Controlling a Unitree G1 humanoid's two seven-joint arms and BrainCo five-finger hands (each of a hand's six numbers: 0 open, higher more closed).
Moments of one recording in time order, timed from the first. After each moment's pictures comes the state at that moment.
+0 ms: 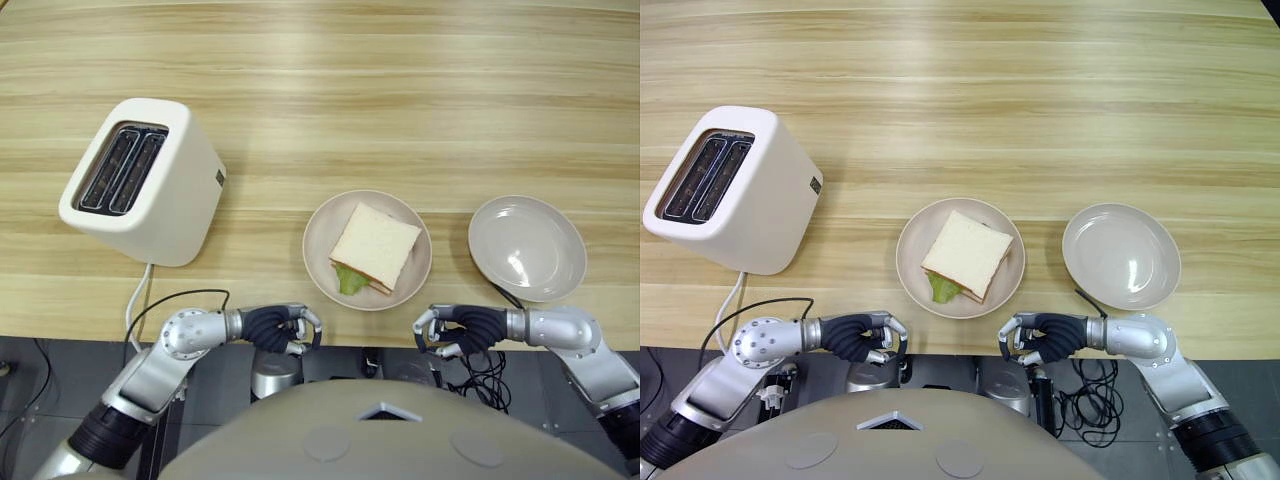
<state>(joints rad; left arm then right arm) 0.32 0.69 -0.40 -0.29 0.15 -0.12 -0.79 0.33 -0.85 0.24 -0.12 0.09 -0.38 0.95</state>
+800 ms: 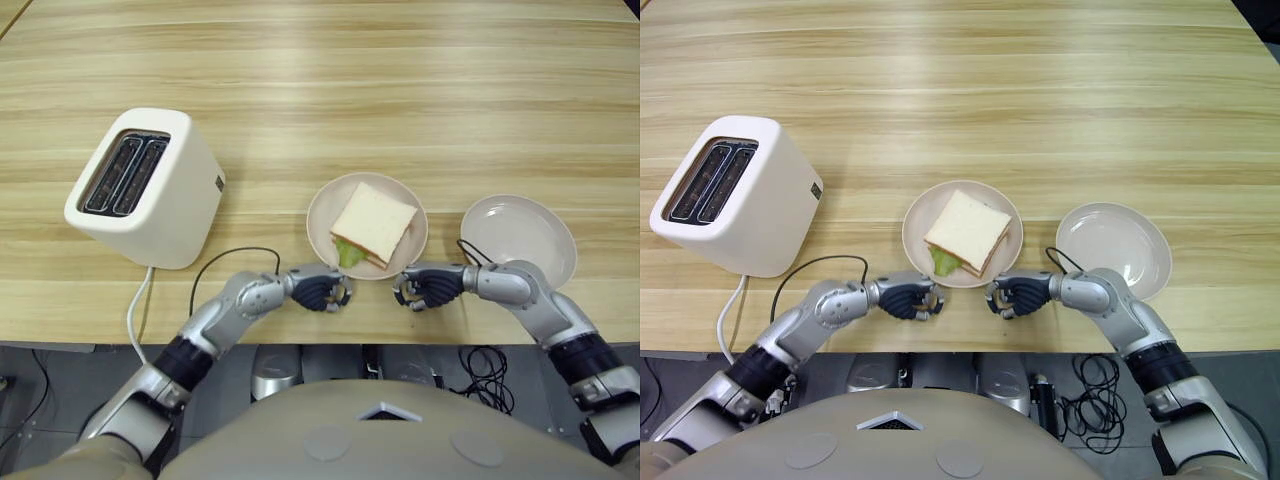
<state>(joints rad) -0.09 0.45 -0.57 0.12 0.50 -0.29 -0.53 -0.08 -0.69 0.39 0.22 -0.40 -0.51 0.75</state>
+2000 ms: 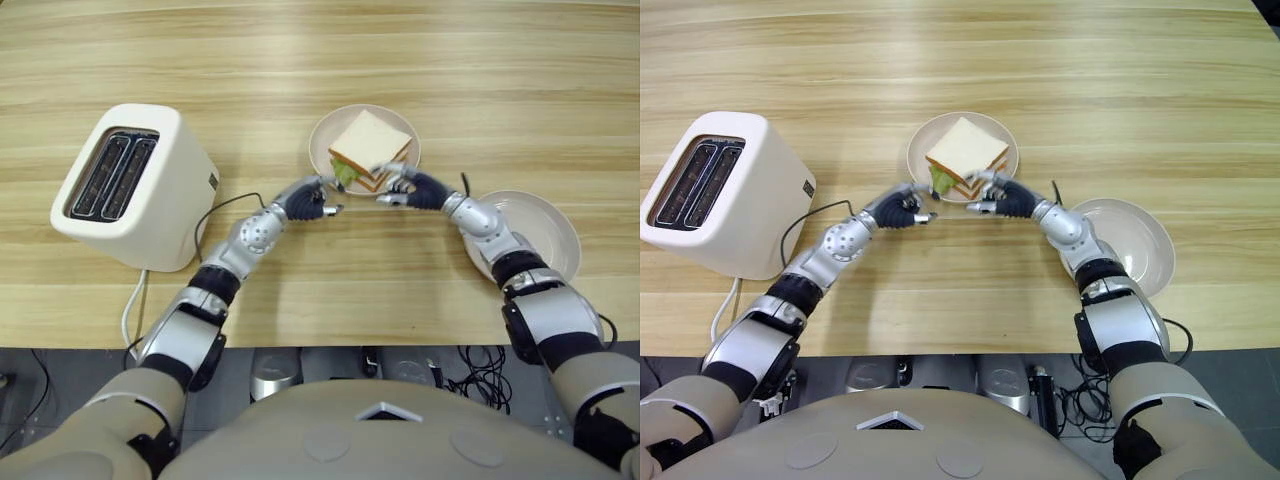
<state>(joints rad) -0.42 0.27 -0.31 0.71 0.37 -0.51 -0.08 -0.59 -0.37 0.19 1.09 -0.19 -0.90 0.31</state>
